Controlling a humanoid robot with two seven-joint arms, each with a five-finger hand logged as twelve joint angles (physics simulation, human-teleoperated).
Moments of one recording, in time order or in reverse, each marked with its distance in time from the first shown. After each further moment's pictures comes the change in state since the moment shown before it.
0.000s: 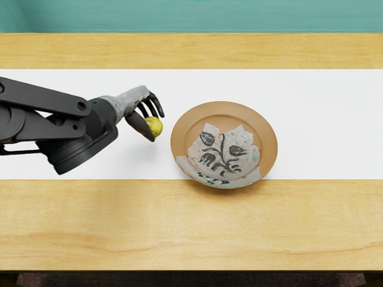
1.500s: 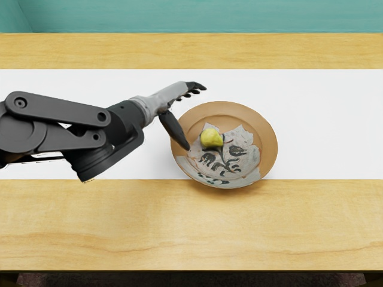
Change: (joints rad) left arm 0.136 -0.010 -0.175 0.043 0.135 0.002 -0.138; right arm 0.000 0.000 0.000 0.000 0.000 0.000 0.000
